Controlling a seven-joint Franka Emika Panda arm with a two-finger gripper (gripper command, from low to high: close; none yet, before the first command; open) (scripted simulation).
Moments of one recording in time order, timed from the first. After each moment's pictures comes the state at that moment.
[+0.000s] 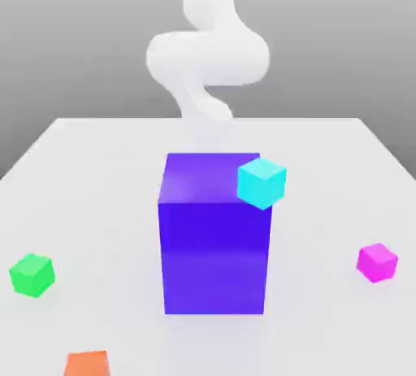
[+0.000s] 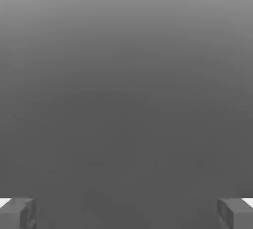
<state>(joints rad) 0.08 -0.71 0.00 -2.33 0.01 2.35 0.69</state>
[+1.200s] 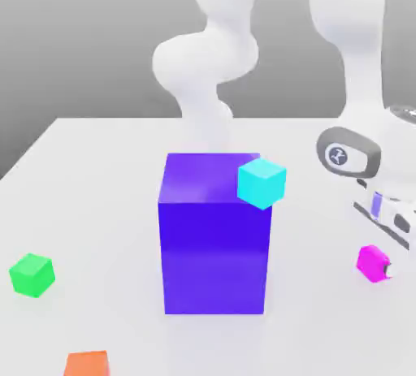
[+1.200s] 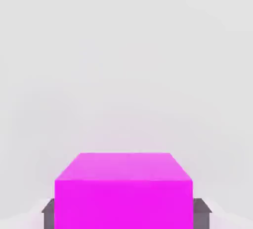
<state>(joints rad) 0.75 0.35 0.07 -2.62 -0.15 2.97 -0.17</state>
